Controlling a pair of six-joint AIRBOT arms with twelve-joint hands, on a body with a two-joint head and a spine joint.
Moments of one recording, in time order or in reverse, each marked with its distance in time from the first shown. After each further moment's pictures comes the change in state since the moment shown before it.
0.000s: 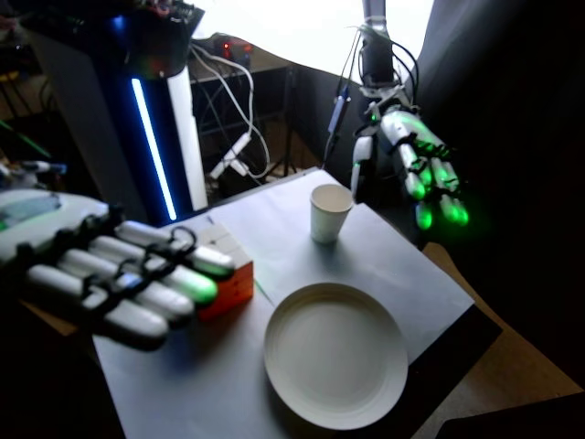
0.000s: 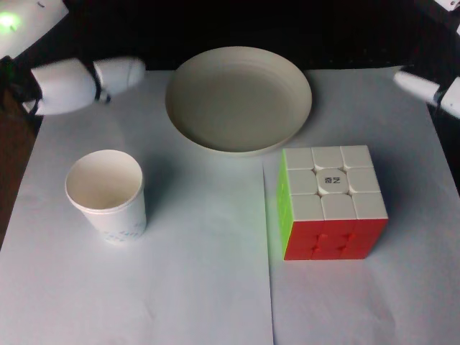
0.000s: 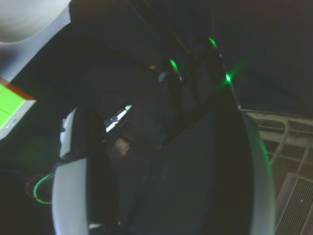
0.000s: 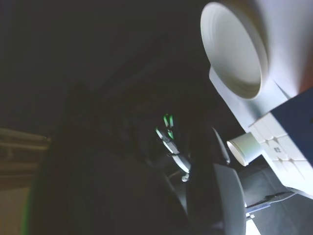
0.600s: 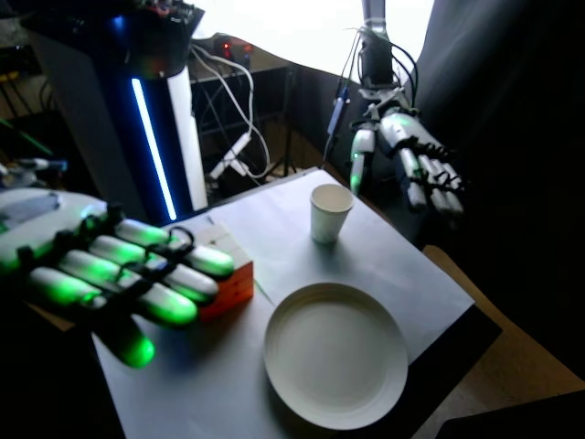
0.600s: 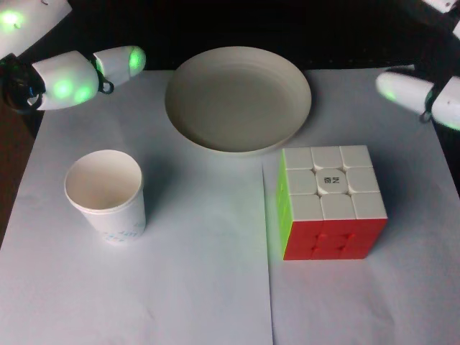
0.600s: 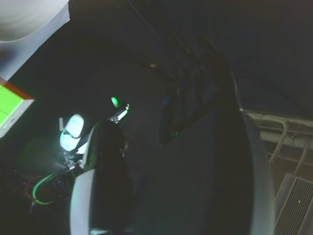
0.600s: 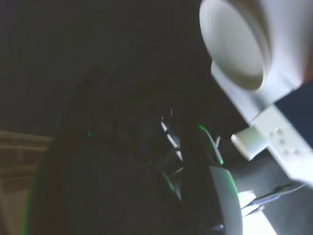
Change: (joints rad) left arm -0.003 -0.008 0.006 -0.007 0.002 -0.002; right arm 0.000 0.001 0.001 -0.089 0.001 0.215
